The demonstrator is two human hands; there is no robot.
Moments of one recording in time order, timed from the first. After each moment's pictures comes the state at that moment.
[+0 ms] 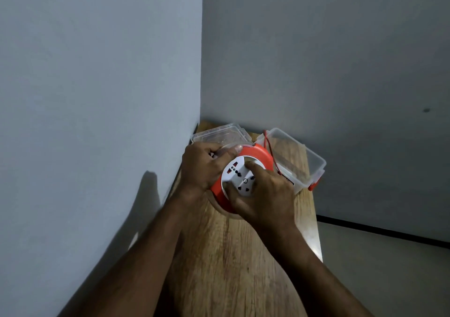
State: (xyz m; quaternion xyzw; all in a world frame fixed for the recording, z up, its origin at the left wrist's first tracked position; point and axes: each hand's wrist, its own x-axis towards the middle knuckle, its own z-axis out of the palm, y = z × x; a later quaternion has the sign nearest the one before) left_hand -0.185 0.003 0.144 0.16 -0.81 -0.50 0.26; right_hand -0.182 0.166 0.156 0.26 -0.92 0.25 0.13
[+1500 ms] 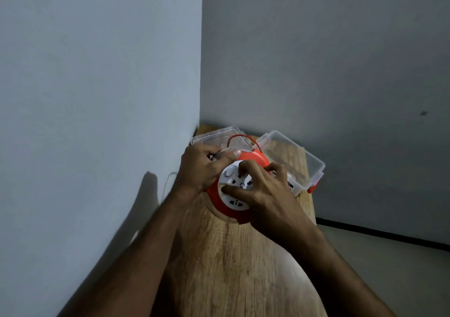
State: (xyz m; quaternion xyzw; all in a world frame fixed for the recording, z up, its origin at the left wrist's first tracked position) left_hand -0.185 -0.005 0.144 0.11 -0.83 -0.49 0.25; right_hand -0.193 0.191 0.173 0.50 -0.86 0.02 0.13
